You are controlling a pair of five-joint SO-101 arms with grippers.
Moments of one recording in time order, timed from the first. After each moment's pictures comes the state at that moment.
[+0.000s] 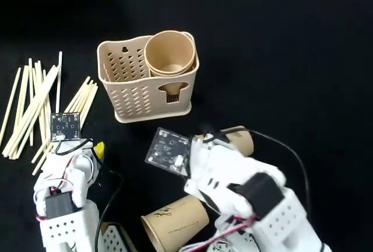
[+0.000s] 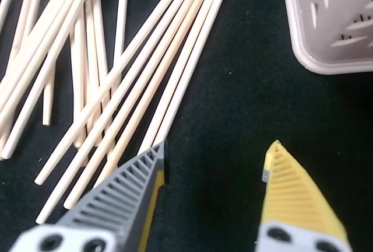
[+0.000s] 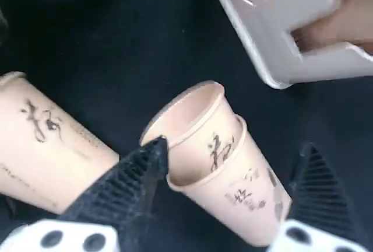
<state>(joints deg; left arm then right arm) -20.3 -103.3 96.2 61.3 -12.2 -39.6 -68.7 51.8 84.6 32.1</state>
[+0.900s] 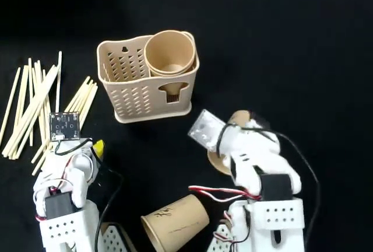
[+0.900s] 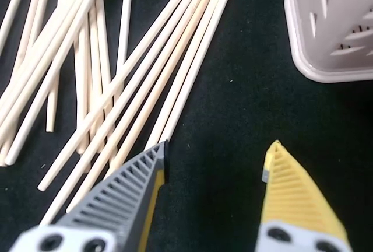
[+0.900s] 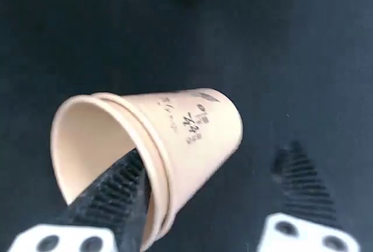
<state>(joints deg) -20.3 -103.3 96.2 59.9 -12.2 -1.8 -78.2 72.8 66.0 58.9</state>
